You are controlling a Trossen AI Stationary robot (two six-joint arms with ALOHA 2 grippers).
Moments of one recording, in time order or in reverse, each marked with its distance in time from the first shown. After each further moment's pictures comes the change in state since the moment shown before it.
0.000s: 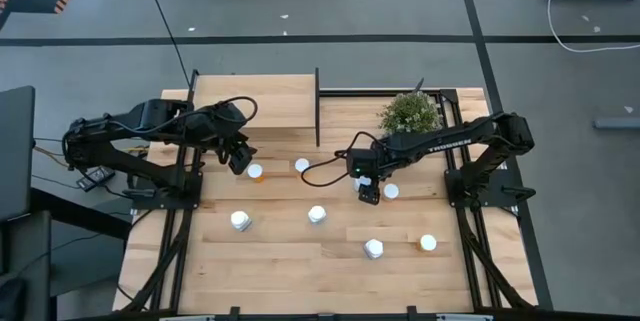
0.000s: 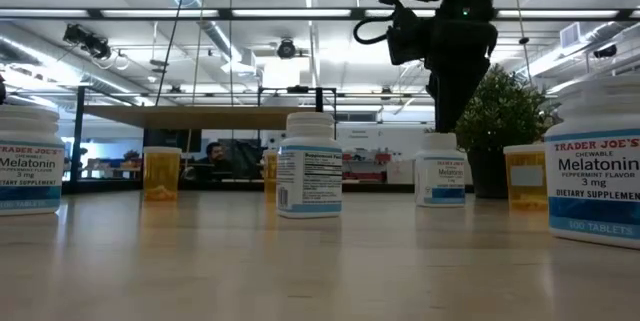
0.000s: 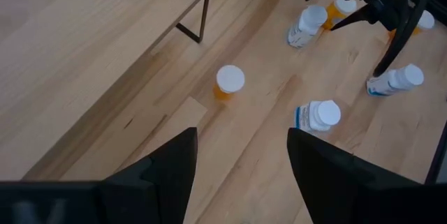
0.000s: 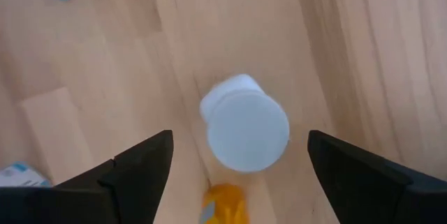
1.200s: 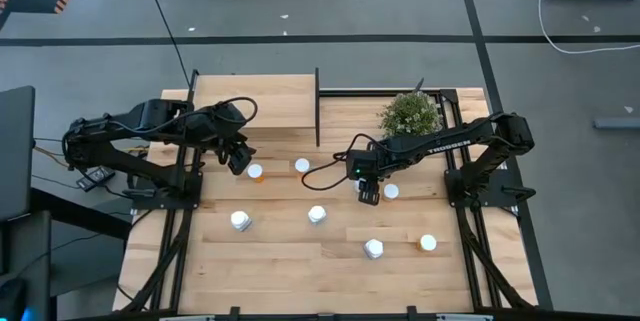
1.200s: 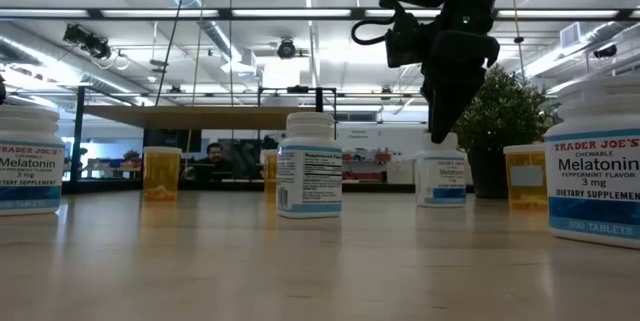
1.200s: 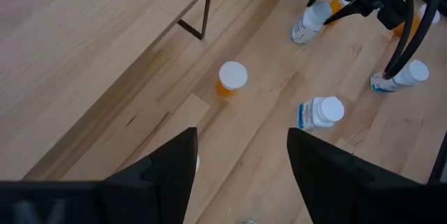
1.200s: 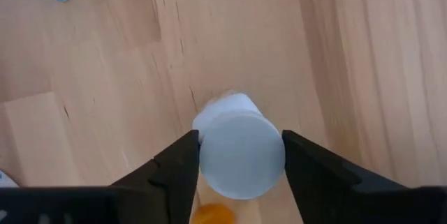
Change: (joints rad) left arm 0.000 0.000 0.000 -0.013 0.000 0.003; right arm 0.000 -0.001 -0.036 0.080 0.013 -0.073
